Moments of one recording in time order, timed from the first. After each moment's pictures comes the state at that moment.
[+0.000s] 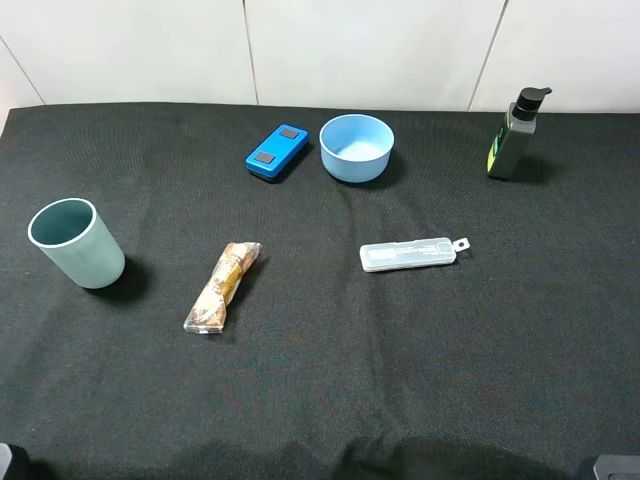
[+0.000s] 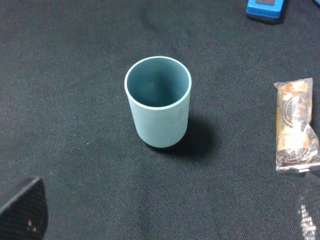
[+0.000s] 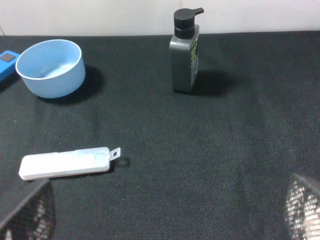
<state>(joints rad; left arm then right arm) -0.02 0.00 -0.49 -0.04 1.06 0.11 0.08 -0.01 -0.50 0.04 1.02 0.01</state>
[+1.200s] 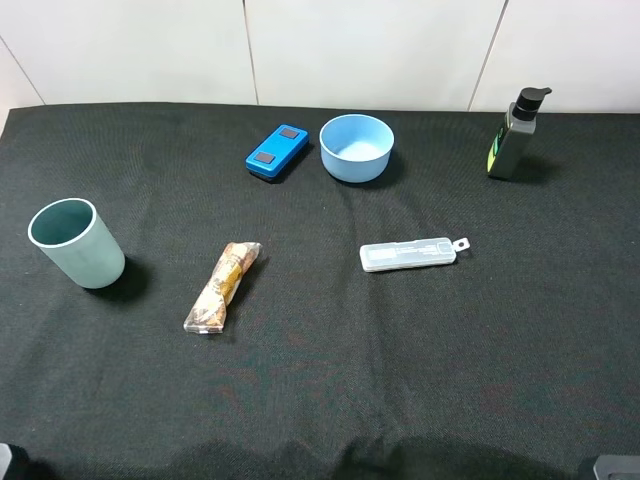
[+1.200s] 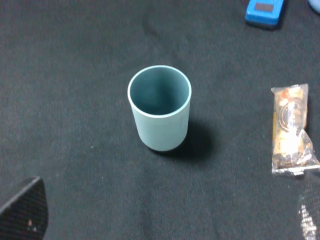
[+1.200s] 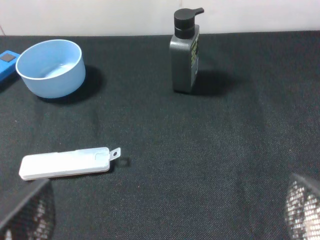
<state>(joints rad) -0.02 0.11 -0.59 -0.04 1.09 0.11 0.08 -0.01 -0.50 0.04 1.02 0.01</state>
